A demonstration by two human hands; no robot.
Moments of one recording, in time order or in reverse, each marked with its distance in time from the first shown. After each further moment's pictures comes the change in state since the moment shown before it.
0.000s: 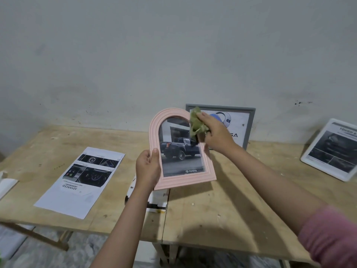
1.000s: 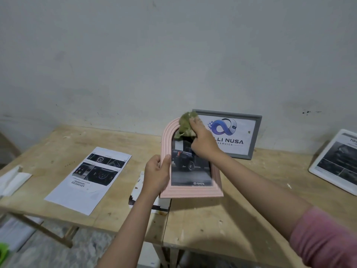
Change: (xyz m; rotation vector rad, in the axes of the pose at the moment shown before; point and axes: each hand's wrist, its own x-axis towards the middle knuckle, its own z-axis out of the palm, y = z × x) left_hand -0.020 0.002 0.000 0.070 -0.082 0.146; right_hand 0.003 -0.041 0.030 0.109 -0.103 0.091
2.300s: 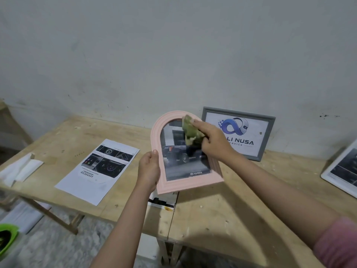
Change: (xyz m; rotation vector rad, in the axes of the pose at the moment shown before) left_hand 0.009 -0.002 -0.033 -0.211 0.091 -0.309; right_hand -0.008 0.001 -0.002 0.026 0.018 -0.300
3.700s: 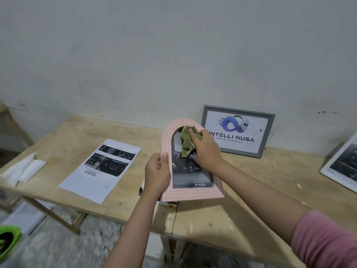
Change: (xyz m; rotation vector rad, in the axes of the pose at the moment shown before) left_hand -0.027 -0.003 -0.002 0.262 0.022 0.278; right_hand -0.017 0.000 0.049 -0.544 -0.110 0.111
